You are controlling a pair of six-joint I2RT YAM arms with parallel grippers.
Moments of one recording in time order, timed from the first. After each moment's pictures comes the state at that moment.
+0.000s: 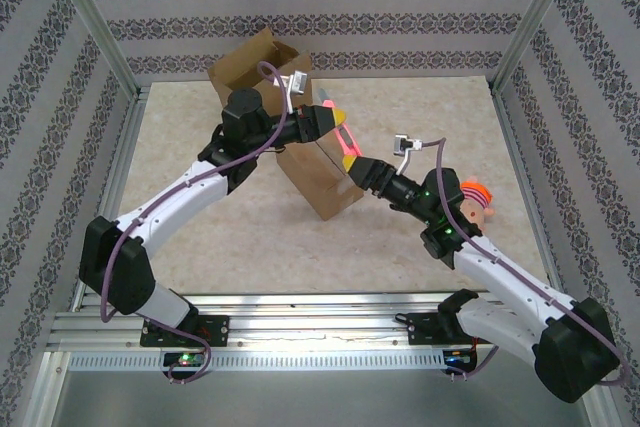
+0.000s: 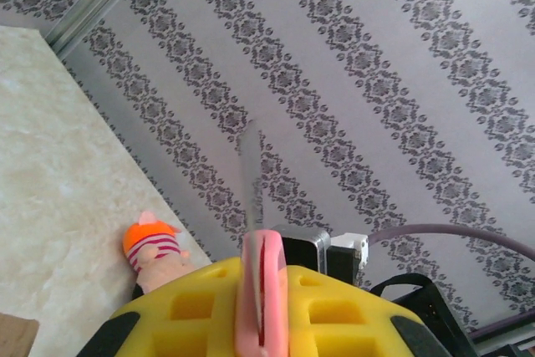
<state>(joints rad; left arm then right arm) -0.52 1.51 1.25 0.29 0.69 -0.90 0.52 0.98 0.55 0.52 -0.42 1.00</state>
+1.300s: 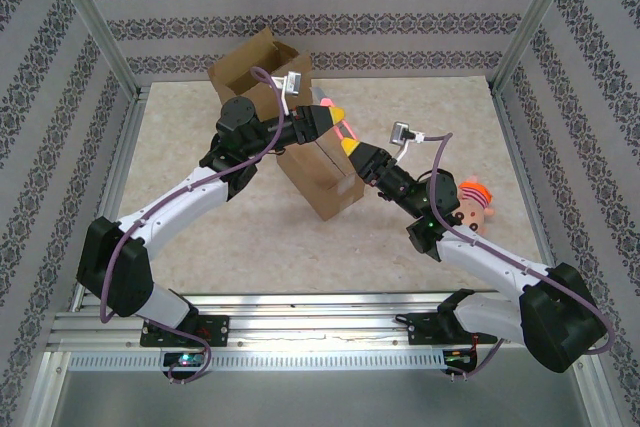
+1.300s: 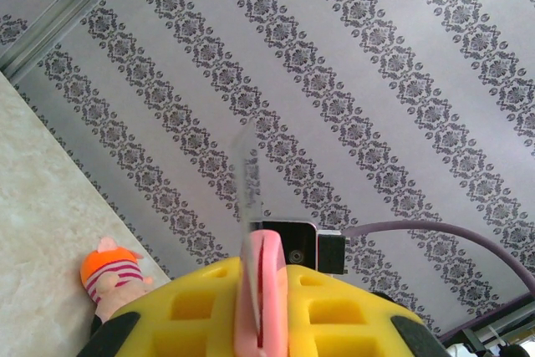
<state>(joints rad) -0.52 1.50 1.18 0.50 0.69 -1.00 0.55 1.15 0.55 1.00 -0.37 1.17</state>
